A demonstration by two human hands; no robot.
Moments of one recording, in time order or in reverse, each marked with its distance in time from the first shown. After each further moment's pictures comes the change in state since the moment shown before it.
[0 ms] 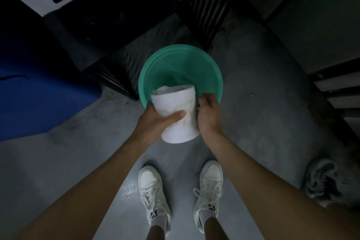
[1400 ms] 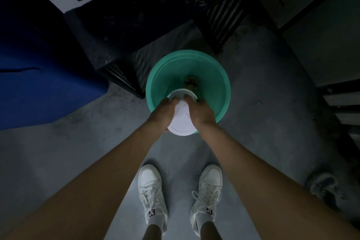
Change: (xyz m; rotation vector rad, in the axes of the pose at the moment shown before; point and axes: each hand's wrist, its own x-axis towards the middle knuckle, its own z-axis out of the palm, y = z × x) left_hand 0.035 0.025 0.011 0.071 0.059 -0.385; right_hand 0.011 -0.024 0.033 -0.313 -0.257 0.147
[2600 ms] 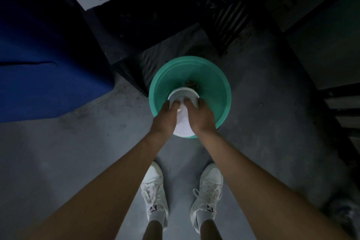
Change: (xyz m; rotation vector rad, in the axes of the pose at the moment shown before) left_hand -0.007 -0.033 -0.003 0.005 0.083 0.039; right_hand -0.022 0.007 0.014 -0.081 0.001 -0.052
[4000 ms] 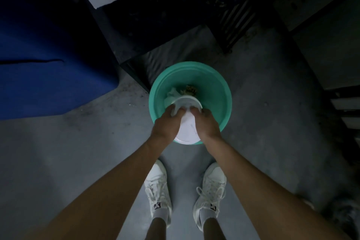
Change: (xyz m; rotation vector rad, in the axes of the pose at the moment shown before) left_hand -0.013 -0.015 -0.011 0.103 -0.023 0.043; right_hand -0.012 0.016 0.006 0.053 -0.054 0.087
